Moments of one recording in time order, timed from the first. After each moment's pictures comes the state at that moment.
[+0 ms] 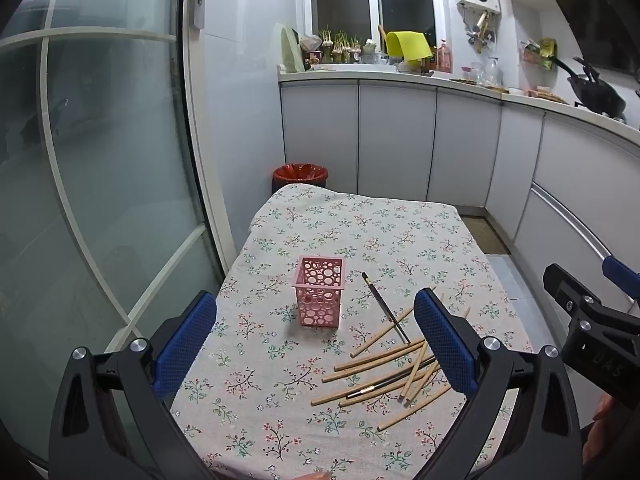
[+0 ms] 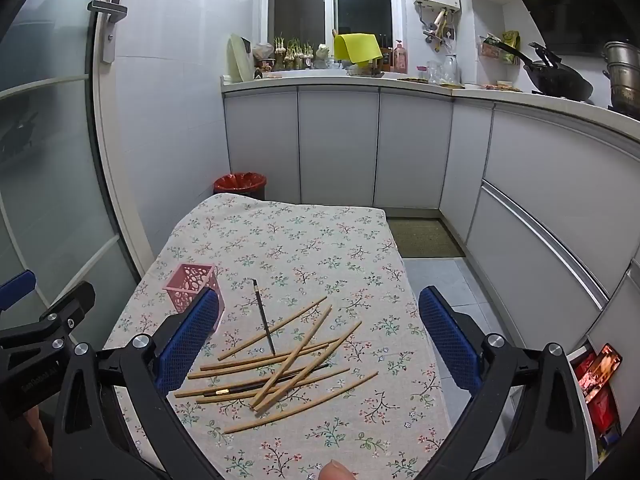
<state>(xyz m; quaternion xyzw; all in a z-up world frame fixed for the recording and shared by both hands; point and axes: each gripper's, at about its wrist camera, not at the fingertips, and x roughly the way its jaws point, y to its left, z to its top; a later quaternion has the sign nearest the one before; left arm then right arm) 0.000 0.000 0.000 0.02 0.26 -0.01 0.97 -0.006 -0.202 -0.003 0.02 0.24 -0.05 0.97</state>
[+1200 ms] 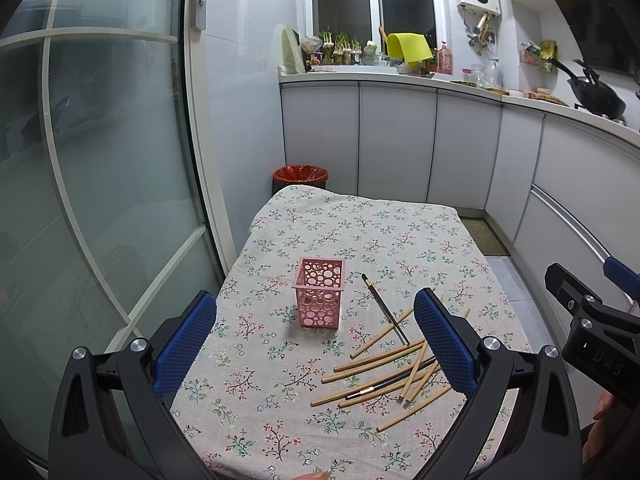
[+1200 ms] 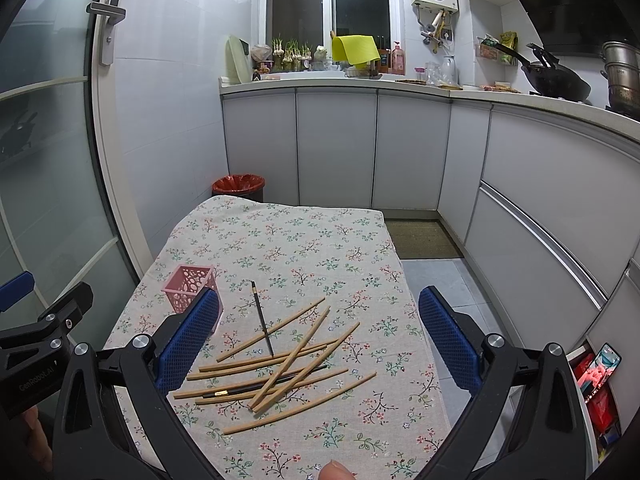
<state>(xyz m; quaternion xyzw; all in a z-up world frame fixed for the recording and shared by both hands) -0.002 -0.001 0.006 0.02 0.26 -0.01 0.97 -0.008 -0.204 -0.002 0.02 0.24 -0.05 0.97</state>
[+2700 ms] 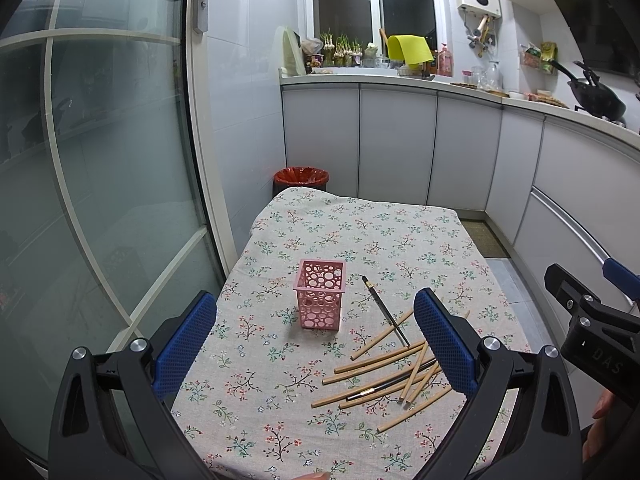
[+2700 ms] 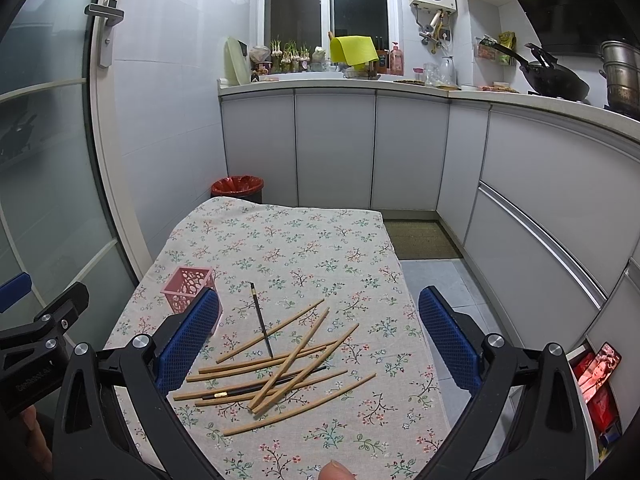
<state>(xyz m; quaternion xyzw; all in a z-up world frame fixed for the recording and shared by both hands) 0.002 0.002 0.007 0.02 0.26 -0.01 0.97 -0.010 -0.204 0.001 0.02 0.23 -0.05 0.97</state>
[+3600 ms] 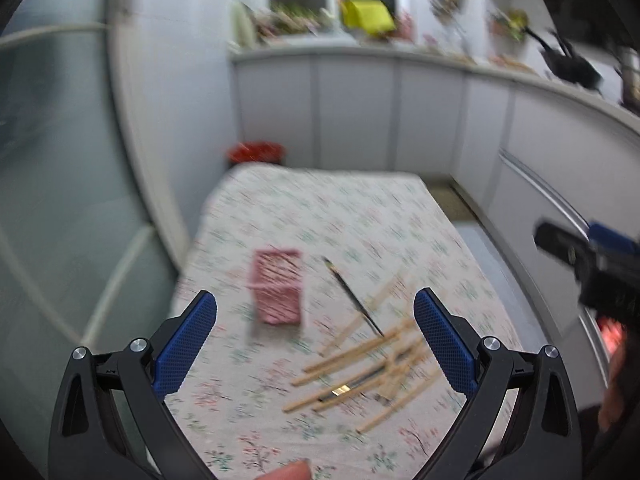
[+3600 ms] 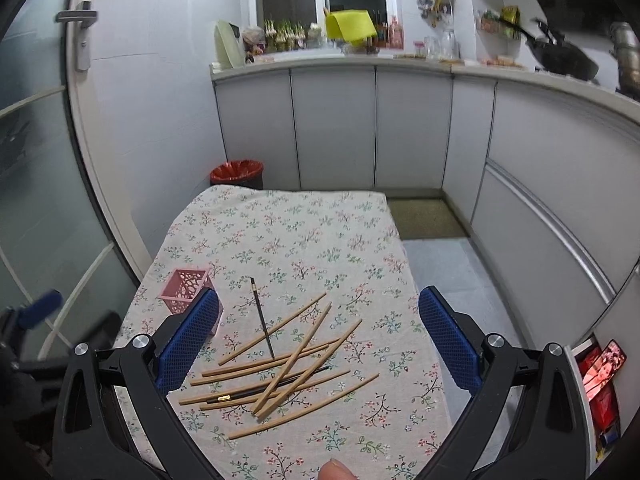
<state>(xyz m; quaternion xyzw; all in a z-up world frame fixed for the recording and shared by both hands) 0.065 -0.024 -0.003 0.05 0.33 -0.10 0.94 0.042 -0.236 0.010 0.06 0.30 -0.05 0.95</state>
